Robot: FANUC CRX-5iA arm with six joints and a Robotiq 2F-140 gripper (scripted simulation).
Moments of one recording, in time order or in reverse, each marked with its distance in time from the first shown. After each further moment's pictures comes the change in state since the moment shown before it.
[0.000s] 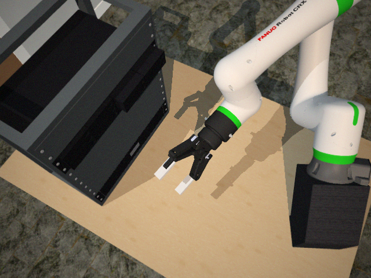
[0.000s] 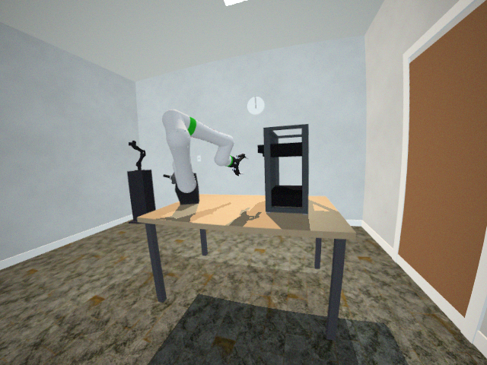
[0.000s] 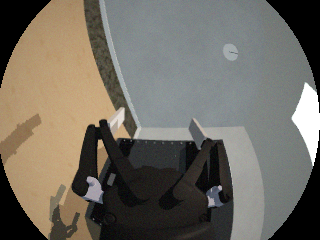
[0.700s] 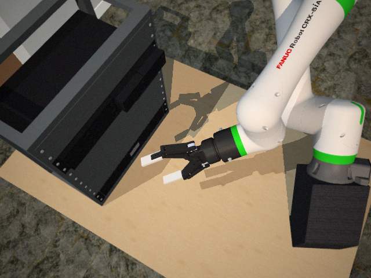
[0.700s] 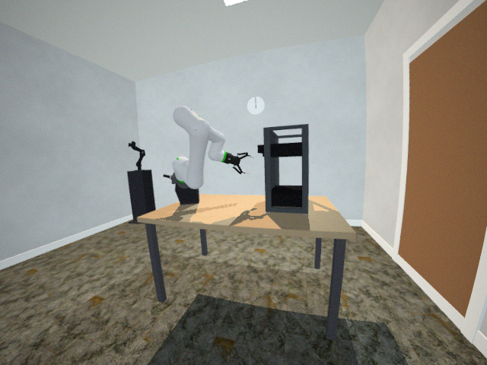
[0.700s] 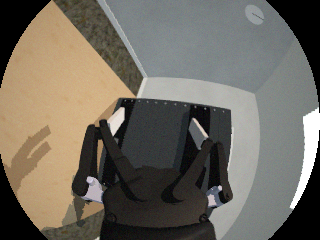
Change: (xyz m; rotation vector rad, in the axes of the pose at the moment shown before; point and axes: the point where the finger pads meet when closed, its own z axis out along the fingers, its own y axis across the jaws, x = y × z) arm -0.054 0.021 0.002 -0.014 -0.563 0.034
